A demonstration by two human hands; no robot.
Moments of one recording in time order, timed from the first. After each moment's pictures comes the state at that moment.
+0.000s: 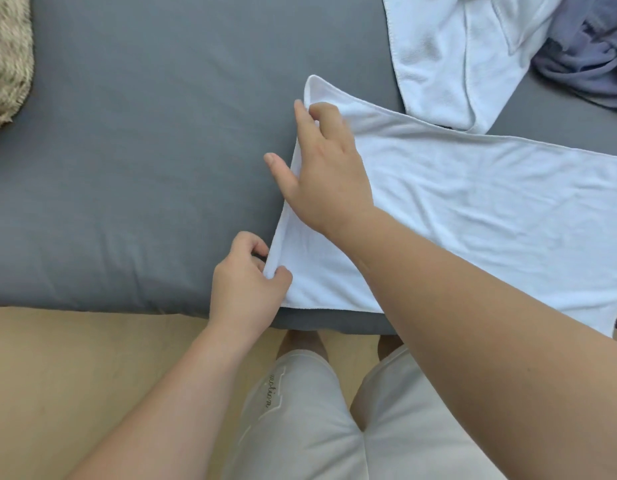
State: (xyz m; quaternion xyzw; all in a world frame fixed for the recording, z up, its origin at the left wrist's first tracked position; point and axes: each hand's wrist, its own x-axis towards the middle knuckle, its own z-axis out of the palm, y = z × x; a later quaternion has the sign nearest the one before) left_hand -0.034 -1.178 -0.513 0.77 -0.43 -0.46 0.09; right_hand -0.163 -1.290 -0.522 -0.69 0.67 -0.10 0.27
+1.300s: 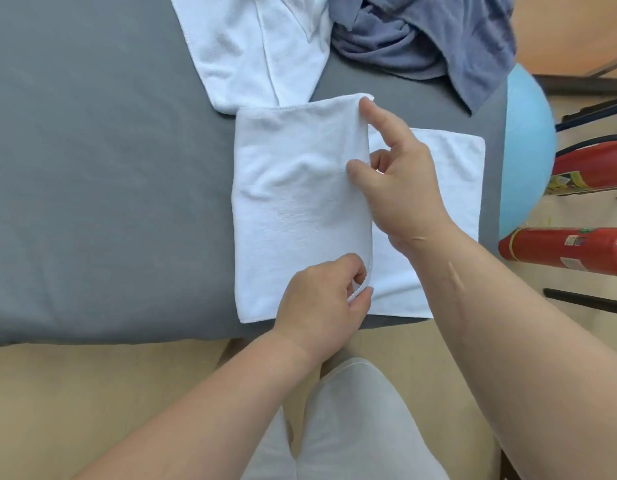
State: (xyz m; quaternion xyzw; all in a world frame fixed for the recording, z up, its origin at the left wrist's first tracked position) left_hand -0.320 -1.127 -0.494 0.54 -0.69 -0.48 0.10; right_hand -0.463 -1.215 -0.491 -0.40 0.70 -0.37 0.46
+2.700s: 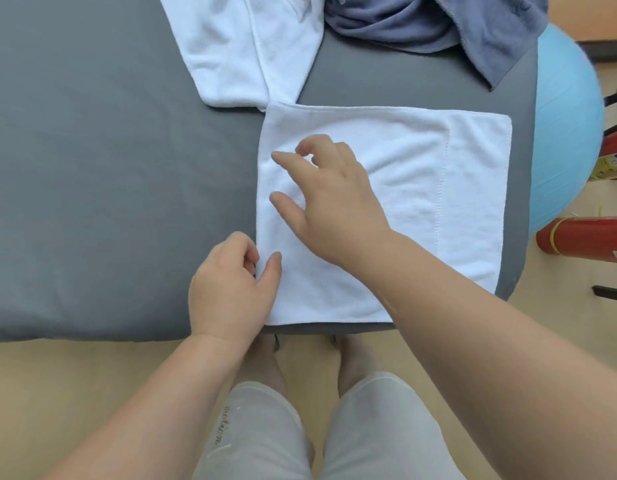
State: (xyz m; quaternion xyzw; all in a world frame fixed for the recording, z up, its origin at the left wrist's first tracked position) left_hand -0.260 -1.142 -0.516 0.74 -0.60 -0.30 0.07; right_hand -0.420 -1.203 -0.527 -0.71 0.65 -0.17 0.24
